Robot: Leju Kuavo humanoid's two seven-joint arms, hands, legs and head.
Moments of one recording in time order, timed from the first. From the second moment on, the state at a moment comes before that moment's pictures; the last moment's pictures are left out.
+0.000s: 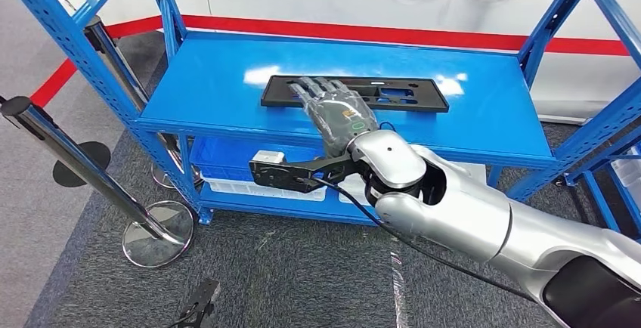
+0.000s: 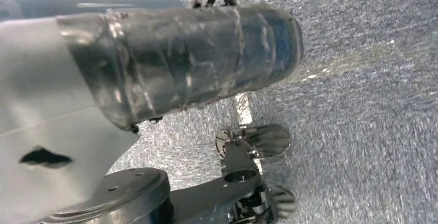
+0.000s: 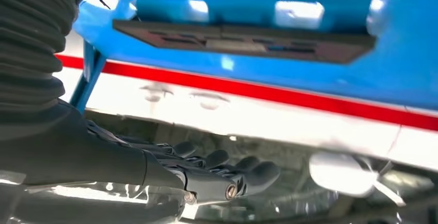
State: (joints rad) left arm -0.08 0.08 -0.51 -0.22 0.42 0.38 -0.12; right arm -1.09 -0.15 1.08 -1.21 0.53 0.20 0.51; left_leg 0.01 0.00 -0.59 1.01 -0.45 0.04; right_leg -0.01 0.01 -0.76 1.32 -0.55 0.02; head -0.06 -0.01
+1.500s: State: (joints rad) left arm -0.13 0.08 -0.70 -0.22 0.28 0.34 -0.08; right arm -1.01 -0.32 1.02 -1.16 0.59 0.13 0.51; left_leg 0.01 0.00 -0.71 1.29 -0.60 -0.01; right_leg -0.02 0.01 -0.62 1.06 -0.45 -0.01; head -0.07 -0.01
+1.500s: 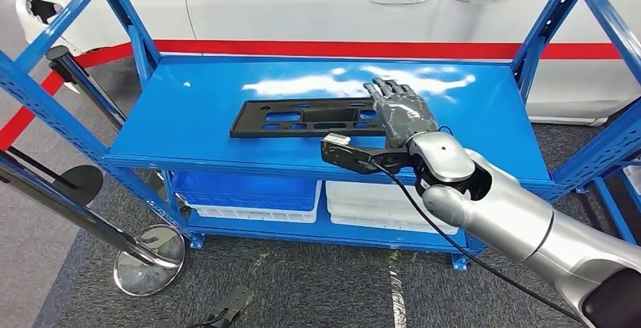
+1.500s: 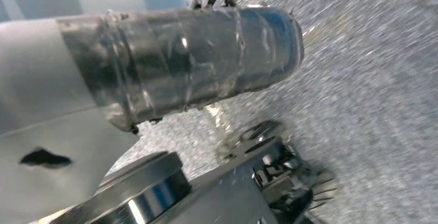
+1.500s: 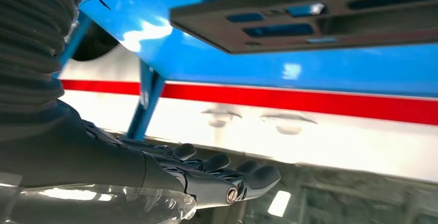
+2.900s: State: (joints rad) left arm -0.09 0.07 -0.72 -0.22 0.43 0.33 -0.09; right arm -0.96 -0.17 1.13 -1.01 0.53 0.42 0.35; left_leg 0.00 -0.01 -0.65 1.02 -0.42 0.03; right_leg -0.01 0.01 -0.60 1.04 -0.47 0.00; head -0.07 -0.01
